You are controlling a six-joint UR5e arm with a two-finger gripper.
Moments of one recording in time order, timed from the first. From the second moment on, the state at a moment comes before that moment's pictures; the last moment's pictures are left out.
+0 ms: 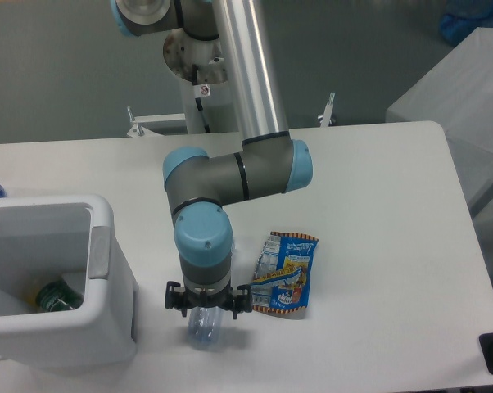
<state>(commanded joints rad) 2.23 -2.21 -1.47 -0.93 1.52 0.28</state>
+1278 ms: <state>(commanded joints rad) 2.22 -2.26 -1.46 -0.91 1.55 0.26</state>
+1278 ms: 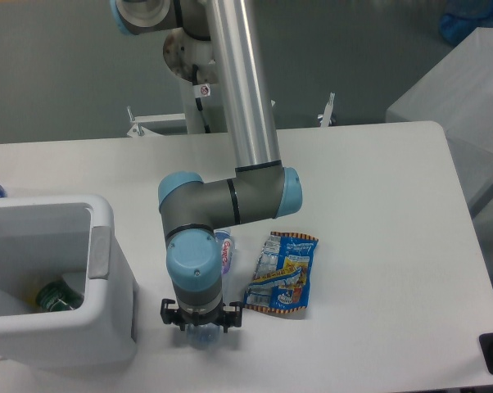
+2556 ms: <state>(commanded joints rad) 2.27 -2.18 -1.28 -0.91 1.57 0.28</state>
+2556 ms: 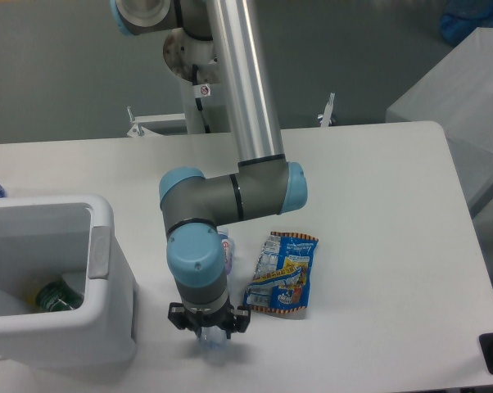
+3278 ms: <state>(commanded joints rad) 2.32 -2.10 -1.11 -0.69 1.54 0.16</state>
